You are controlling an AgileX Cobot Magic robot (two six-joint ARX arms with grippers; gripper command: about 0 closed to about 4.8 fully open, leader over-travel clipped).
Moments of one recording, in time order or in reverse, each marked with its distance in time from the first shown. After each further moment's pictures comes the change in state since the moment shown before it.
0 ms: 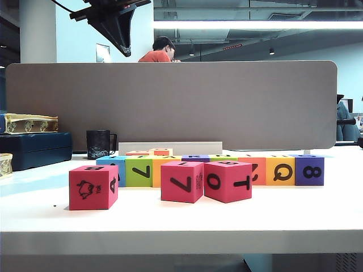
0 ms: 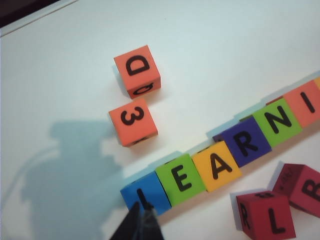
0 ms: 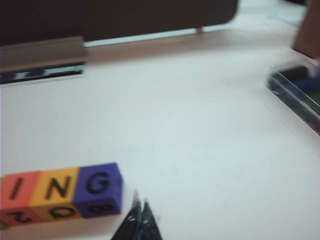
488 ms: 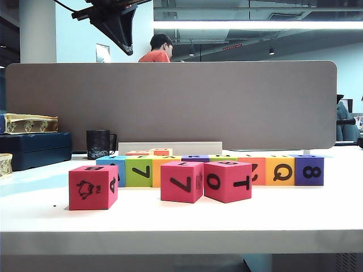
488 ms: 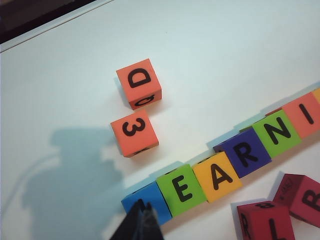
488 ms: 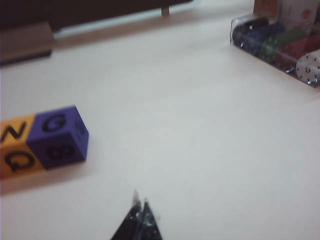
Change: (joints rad) left arm 0.000 0.000 0.000 0.034 0.000 0.000; right arm -0.082 -0.476 -0.503 0.126 -0.003 0.044
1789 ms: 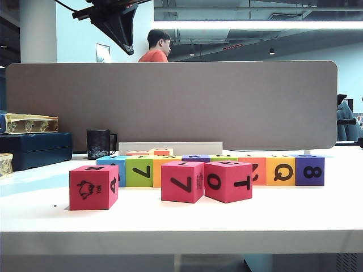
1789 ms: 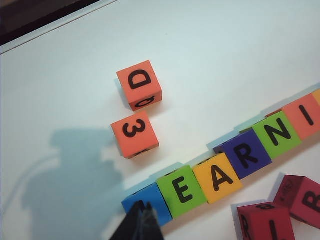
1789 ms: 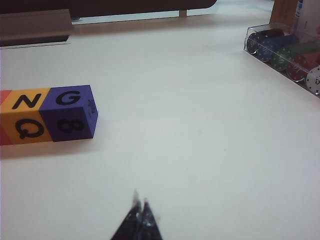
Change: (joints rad) left arm 0.000 0.000 0.000 0.005 0.000 0.000; right arm -0.009 -0.274 -0.031 -0.236 -0.063 -0.129
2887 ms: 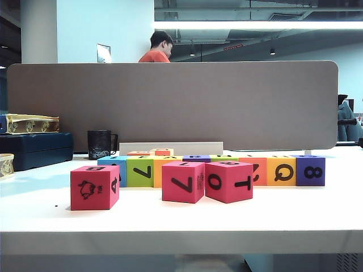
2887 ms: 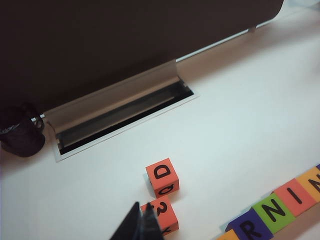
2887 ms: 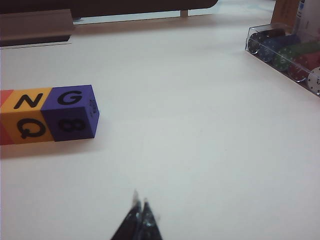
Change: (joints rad) left arm 0.012 -0.394 -0.428 0.512 -0.011 0.056; right arm 0.000 0.000 0.000 -0.001 0.000 0.000
